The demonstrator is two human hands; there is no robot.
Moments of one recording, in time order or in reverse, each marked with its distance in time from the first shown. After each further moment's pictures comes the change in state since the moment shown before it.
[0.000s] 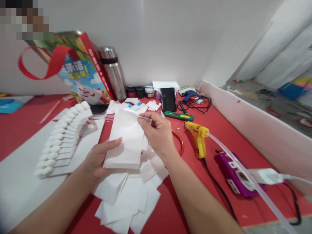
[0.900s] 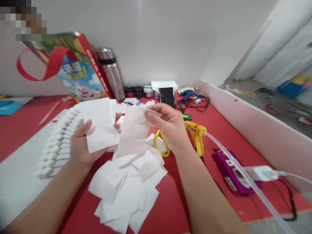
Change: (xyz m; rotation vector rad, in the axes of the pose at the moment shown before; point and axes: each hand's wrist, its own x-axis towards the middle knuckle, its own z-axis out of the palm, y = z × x) left_hand 0.002 0.038 -0.024 -0.107 -0.059 0.309; right_hand 0.011 -0.023 -0.029 0.147 -0.038 -0.069
